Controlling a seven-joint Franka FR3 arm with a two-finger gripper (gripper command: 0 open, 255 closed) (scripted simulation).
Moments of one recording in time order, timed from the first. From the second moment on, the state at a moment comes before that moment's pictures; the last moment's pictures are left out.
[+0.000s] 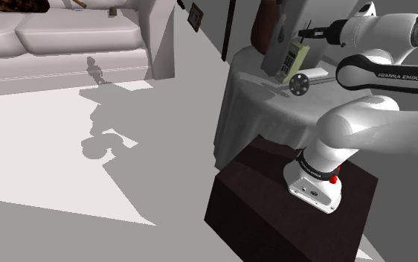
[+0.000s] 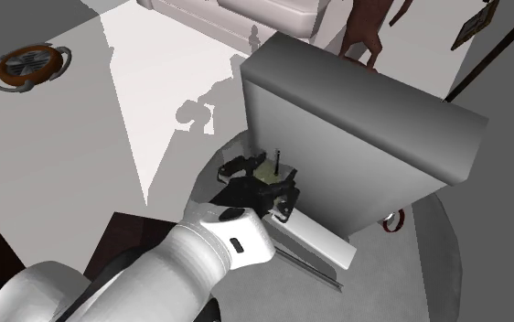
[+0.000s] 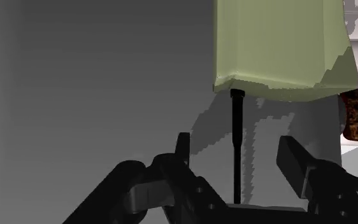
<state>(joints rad) -0.34 -1.11 -0.92 -3.04 -1.06 3.17 0.16</state>
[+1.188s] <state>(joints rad) -0.27 -1.25 -0.85 -2.98 -0.99 2.98 0.18</state>
